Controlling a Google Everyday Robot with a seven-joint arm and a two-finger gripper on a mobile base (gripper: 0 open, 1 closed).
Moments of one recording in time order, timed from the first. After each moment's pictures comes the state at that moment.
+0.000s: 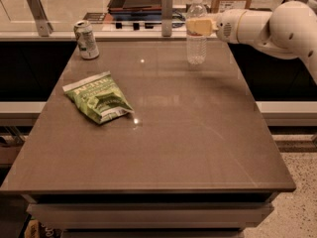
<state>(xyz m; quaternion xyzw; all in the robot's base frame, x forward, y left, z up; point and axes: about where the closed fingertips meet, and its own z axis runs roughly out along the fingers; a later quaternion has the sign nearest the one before) 0.776 -0.132 0.956 -0.27 0.72 0.26 0.59</state>
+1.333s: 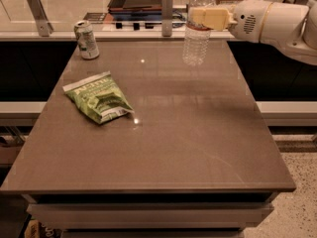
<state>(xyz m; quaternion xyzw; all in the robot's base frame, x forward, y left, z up) 0.668 -0.112 1.020 -0.28 0.68 0.37 0.58</state>
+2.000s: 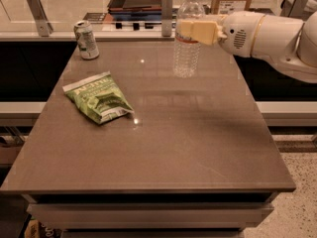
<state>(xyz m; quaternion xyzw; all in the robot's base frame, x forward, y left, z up) 0.621 -0.082 1.015 -0.29 0.67 0.36 0.58</state>
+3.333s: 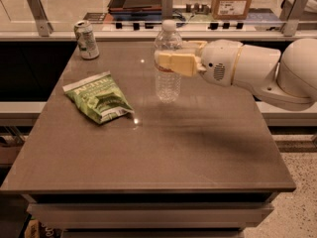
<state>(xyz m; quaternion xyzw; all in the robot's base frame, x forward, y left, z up) 0.563 -0.032 0.977 -0.34 0.66 0.36 0.57</state>
